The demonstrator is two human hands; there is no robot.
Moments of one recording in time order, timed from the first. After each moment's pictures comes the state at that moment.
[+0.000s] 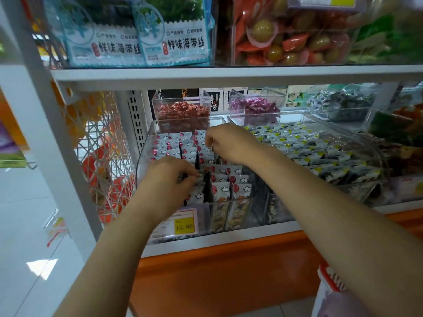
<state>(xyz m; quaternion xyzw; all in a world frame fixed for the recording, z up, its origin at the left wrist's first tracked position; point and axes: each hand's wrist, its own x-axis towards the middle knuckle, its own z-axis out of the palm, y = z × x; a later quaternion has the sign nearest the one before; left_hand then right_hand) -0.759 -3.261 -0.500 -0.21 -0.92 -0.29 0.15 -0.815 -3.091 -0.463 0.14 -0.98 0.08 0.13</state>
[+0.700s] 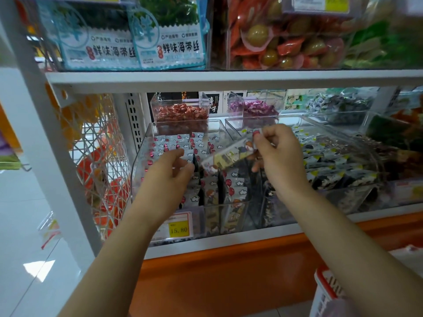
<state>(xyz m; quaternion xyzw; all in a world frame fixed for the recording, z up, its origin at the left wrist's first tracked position) -0.750 -3.245 -0.498 -0.13 -0.85 -0.49 0.15 -0.743 -3.055 -0.483 0.02 -0.75 0.58 0.33</state>
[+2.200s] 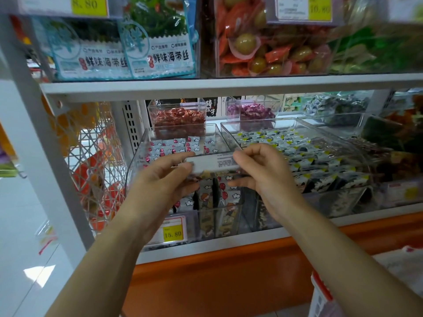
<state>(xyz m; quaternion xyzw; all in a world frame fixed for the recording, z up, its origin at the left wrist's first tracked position) -0.738 -3.242 -0.490 -0.13 -0.61 -0.78 -0.04 -0.728 -3.055 -0.497 0.08 -0.66 0.73 0.17</state>
